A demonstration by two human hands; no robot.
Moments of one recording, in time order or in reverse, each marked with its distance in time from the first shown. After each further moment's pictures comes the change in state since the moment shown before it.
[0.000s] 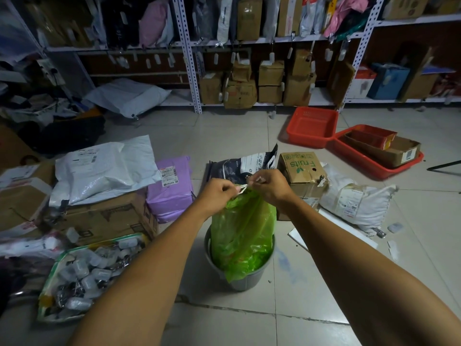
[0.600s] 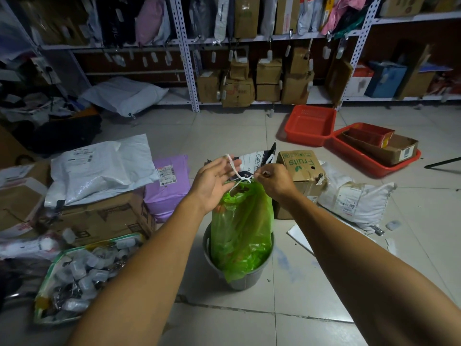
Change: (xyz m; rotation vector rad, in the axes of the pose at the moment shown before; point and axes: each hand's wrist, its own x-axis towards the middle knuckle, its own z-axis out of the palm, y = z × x) left_hand 0.017 0.014 -0.006 -1.022 -0.042 -0.138; right_hand 0.013 0.005 -0.006 -0.115 0.132 0.067
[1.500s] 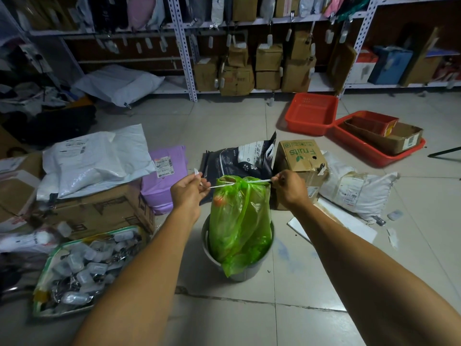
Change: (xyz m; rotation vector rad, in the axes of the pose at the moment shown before) left_hand 0.014 -0.046 -0.060 0.062 0.597 0.083; right_hand -0.019 0.044 -0.005 -0.192 0.071 0.110
